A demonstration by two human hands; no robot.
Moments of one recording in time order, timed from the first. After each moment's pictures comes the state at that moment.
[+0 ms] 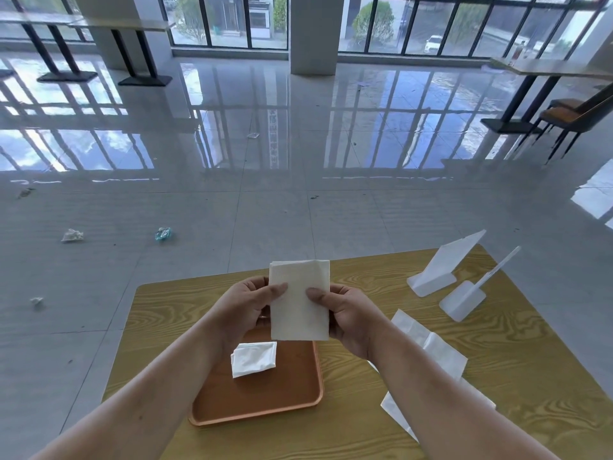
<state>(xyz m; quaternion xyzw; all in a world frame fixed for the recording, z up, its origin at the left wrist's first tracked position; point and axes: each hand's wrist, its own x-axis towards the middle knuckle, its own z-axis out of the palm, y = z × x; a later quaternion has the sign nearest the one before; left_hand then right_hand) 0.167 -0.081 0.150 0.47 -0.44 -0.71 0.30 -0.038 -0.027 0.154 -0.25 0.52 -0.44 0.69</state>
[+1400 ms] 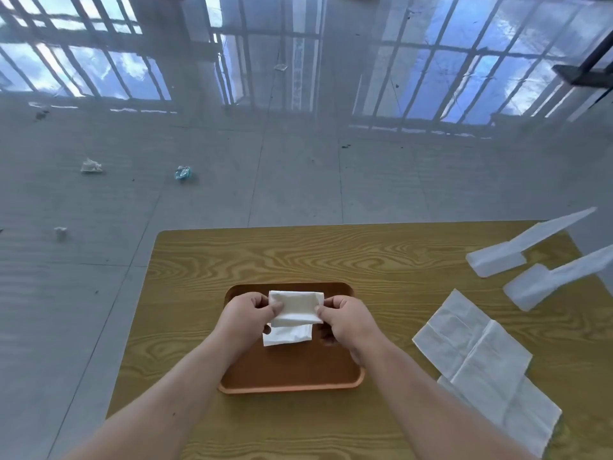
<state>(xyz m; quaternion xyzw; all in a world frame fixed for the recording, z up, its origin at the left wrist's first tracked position) 0.248 -0.098 -0.007 0.69 -0.48 -0.52 0.16 0.037 -0.066 0.005 -0.28 0.69 -0.29 0.60</state>
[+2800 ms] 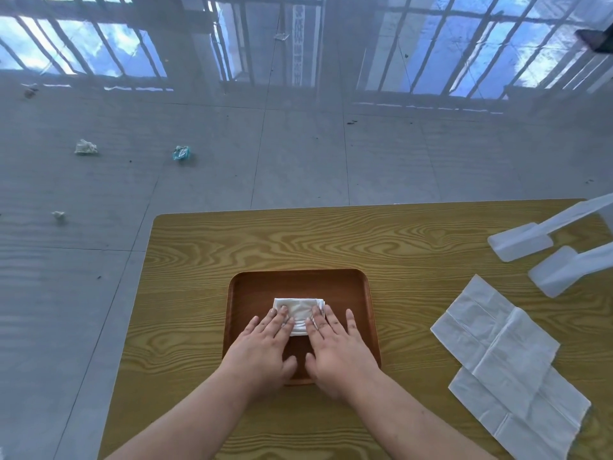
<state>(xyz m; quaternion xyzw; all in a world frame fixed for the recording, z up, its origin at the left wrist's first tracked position) 0.257 -0.047 -0.085 0.50 -0.82 -0.25 -0.16 0.063 -0.018 -0.079 -0.76 0.59 0.14 0.24</state>
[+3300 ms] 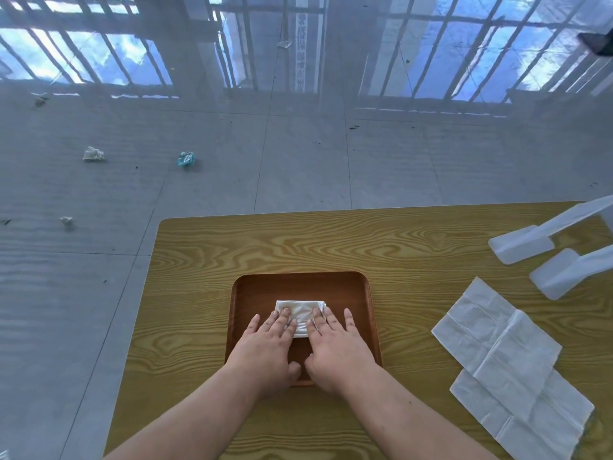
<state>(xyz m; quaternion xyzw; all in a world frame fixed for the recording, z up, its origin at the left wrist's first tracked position) 0.248 -0.050 -0.078 0.49 -0.81 -0.22 -0.22 0.071 -0.029 -0.062 -0.75 0.58 0.18 0.26</state>
